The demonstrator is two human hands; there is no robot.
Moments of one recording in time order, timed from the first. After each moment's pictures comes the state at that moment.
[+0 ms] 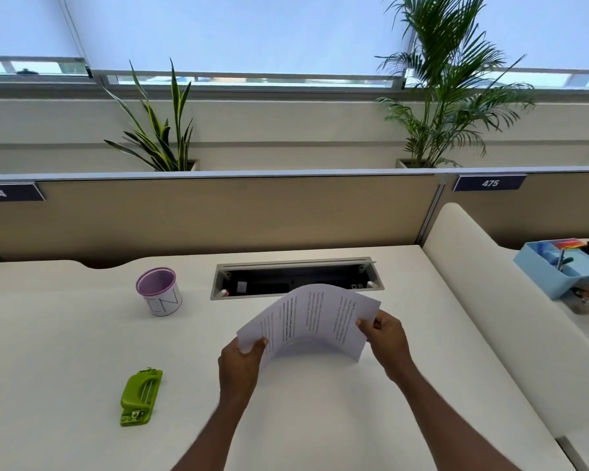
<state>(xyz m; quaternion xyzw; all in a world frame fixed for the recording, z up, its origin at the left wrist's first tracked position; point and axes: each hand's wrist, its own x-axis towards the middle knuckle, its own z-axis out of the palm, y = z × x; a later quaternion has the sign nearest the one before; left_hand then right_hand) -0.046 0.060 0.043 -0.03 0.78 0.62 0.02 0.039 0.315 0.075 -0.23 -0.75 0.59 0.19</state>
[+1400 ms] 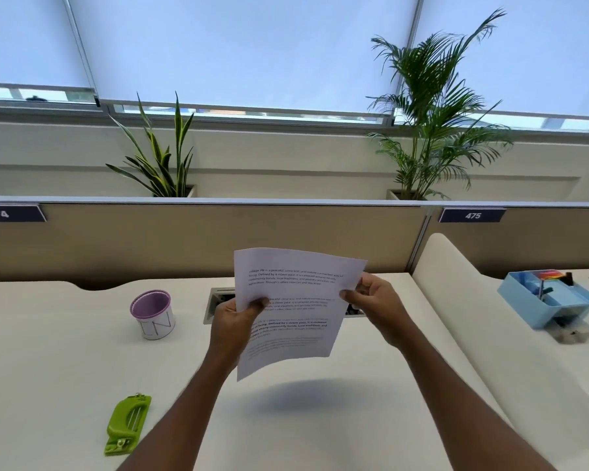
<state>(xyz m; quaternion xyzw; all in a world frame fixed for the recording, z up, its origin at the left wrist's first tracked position) -0.082 0.074 0.163 0.10 0.71 0.69 0.07 0.004 0.328 0.196 -0.05 -0.74 0.66 0.14</state>
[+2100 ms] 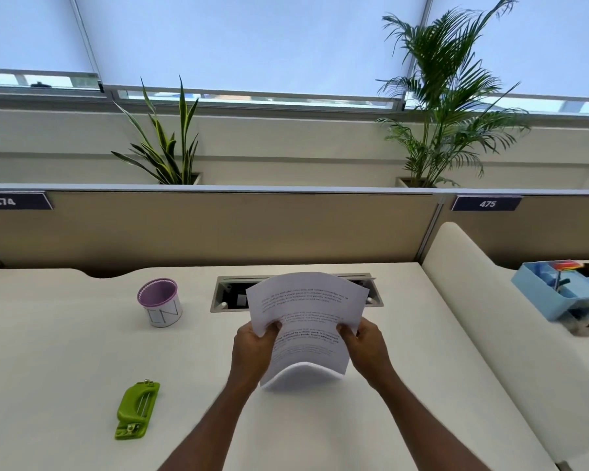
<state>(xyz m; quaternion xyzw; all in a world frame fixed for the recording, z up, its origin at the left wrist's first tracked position) -0.062 0.085 0.096 0.06 0.76 0.64 0.07 0.018 0.286 0.097 -0.18 -0.82 0.52 0.17</state>
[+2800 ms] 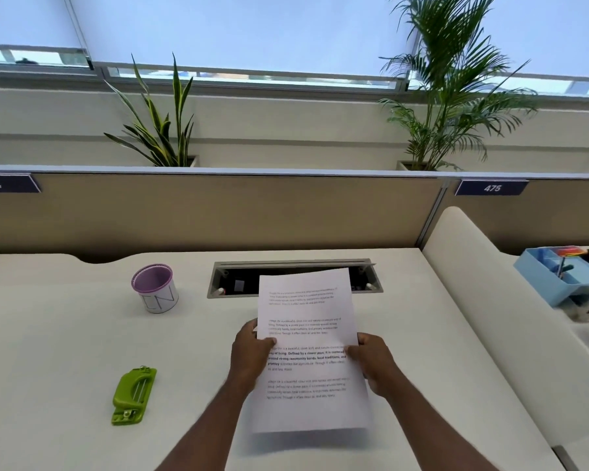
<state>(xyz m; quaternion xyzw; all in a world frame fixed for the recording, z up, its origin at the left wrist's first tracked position) -0.065 0.086 0.058 -0.01 0.79 0.59 0.17 0.033 0.300 0.056 -0.35 -0.68 0.64 -0.01</state>
